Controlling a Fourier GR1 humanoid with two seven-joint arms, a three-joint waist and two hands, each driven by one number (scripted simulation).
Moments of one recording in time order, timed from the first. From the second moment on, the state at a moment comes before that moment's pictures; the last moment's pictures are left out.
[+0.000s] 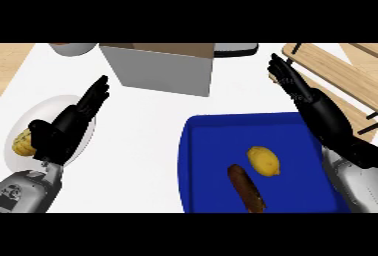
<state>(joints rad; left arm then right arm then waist) -0.25 0.50 -0.29 -1.61 0.24 0.14 0.18 -0.37 -0.44 0.24 -1.56 -0.16 0.09 -0.22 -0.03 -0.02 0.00</state>
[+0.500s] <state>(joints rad) -0.06 0.42 -0.21 -1.46 0.34 0.21 0.23 -0.24 -0.68 0.00 -1.32 -0.17 0.14 -0.22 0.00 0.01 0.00</state>
